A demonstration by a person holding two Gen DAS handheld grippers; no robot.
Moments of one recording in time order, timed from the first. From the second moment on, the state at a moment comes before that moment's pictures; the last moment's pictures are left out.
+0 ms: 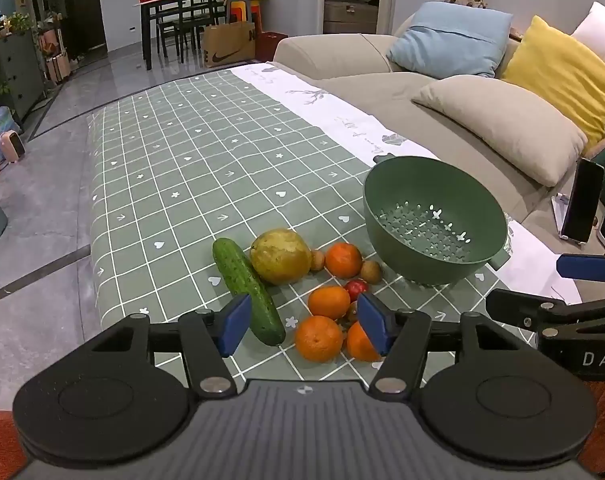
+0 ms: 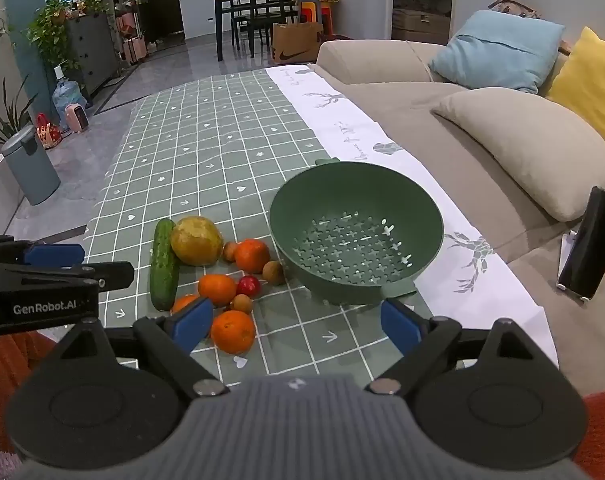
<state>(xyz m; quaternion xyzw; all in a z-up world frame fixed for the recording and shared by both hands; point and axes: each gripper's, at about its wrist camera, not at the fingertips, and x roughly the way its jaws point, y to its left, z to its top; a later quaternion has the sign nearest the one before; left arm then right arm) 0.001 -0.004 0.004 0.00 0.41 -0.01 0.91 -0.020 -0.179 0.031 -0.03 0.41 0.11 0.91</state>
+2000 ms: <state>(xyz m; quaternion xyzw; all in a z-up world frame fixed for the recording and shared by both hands) -0.002 0.009 0.014 0.00 0.39 -0.01 0.92 -0.014 -0.176 0.032 -0.02 0.41 0.10 0.91</state>
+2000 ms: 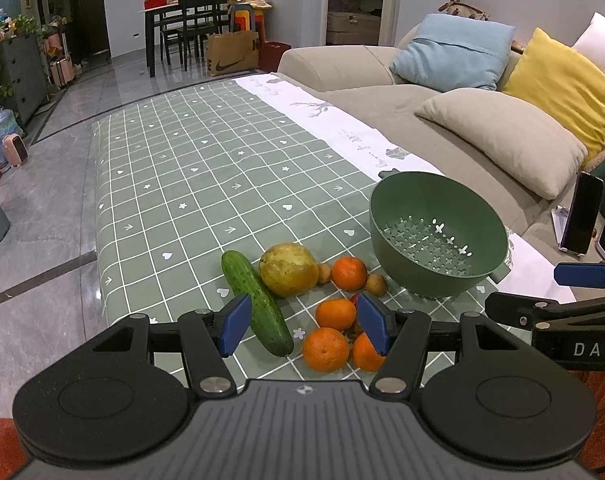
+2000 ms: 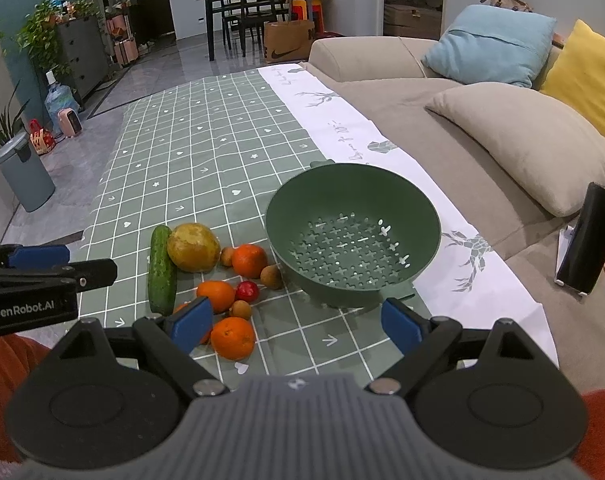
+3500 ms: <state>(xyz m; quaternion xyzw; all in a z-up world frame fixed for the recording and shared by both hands) 0.085 0.063 -0.079 -0.09 0.52 0.01 0.85 0.060 -0.131 -0.072 0.05 0.55 0.20 0.81</state>
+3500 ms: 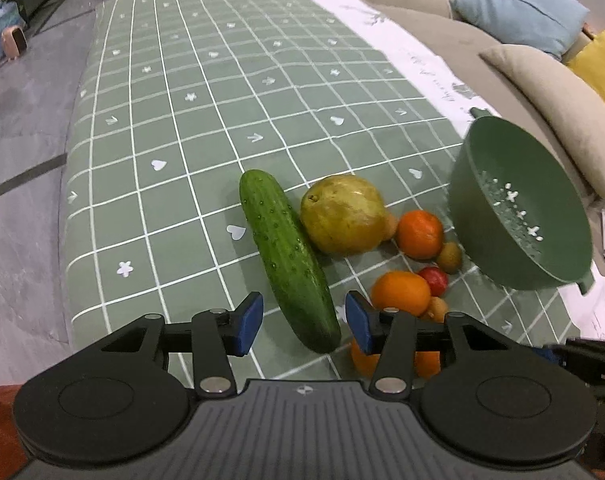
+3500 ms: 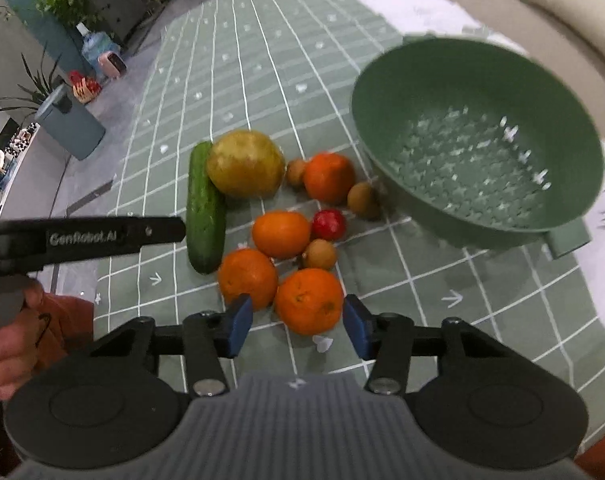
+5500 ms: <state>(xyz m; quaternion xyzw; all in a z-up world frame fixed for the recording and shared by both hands) 0.049 0.061 -0.026 -0.11 0.52 0.02 0.85 0.048 -0.184 -0.010 0.01 0.49 0.19 0.85</state>
